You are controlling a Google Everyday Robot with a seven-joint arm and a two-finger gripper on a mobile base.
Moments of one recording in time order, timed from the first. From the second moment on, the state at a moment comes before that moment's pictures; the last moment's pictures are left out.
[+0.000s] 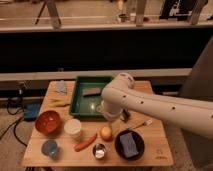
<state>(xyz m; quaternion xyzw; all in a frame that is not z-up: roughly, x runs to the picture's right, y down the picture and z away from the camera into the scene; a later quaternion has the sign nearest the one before) -0.002 0.157 0.686 -0.27 -0.18 -0.25 0.91</state>
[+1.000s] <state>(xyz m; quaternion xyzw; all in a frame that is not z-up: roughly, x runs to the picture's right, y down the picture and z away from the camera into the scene) -0.005 0.175 0.723 -0.26 -0.27 -0.45 0.81</state>
